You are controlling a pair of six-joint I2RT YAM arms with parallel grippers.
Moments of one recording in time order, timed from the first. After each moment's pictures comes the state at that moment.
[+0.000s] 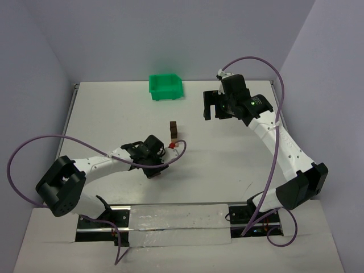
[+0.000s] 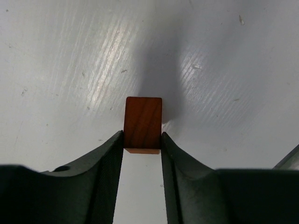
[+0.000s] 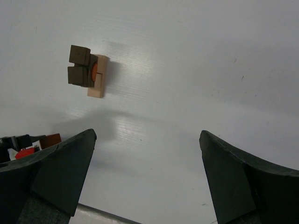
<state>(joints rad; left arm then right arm) -0.82 1.44 0.77 -0.49 0.07 0.35 0.43 1.41 1.51 -0.87 0.06 0.25</state>
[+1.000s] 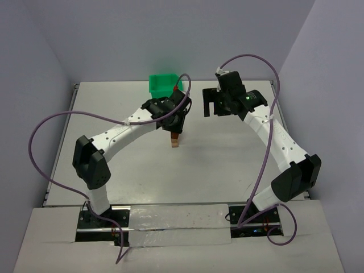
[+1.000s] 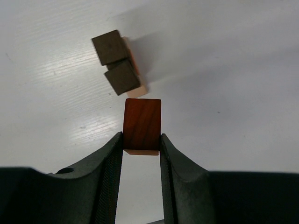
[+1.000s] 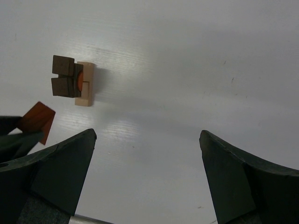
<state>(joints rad) -0.84 1.81 1.72 -0.91 -0.25 -0.43 0.42 1.50 1.56 -0.88 0.12 0.26</state>
